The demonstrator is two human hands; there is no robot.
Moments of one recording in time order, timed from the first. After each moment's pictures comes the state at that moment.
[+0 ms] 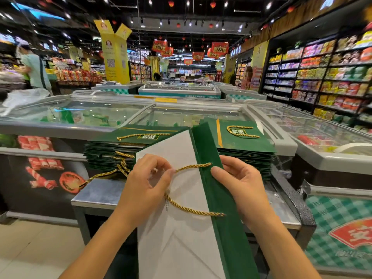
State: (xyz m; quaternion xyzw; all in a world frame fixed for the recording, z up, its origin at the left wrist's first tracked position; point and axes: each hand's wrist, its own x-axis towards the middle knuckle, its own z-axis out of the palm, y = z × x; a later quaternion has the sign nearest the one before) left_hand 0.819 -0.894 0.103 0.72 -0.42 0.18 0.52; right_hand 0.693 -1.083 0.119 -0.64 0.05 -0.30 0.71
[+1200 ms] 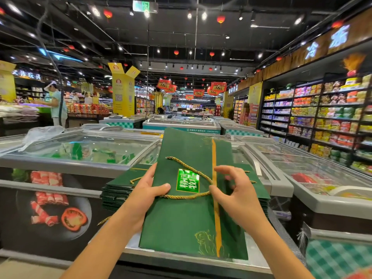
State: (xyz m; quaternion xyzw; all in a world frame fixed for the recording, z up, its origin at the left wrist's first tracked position) left_hand 0.818 -0.876 0.203 0.55 -0.27 -0.18 0.77; right_hand 0.707 -1.081 0.201 -0.84 0.05 -0.40 0.35
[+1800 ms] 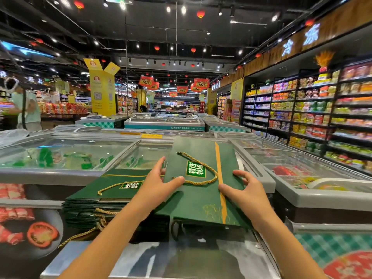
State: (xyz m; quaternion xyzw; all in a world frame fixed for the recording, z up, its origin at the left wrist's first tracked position) left_hand 0.850 -0.975 0.217 0.72 -0.34 -0.09 0.60; right_hand 0.708 -1.173 0.195 -0.76 0.23 -0.37 0.49
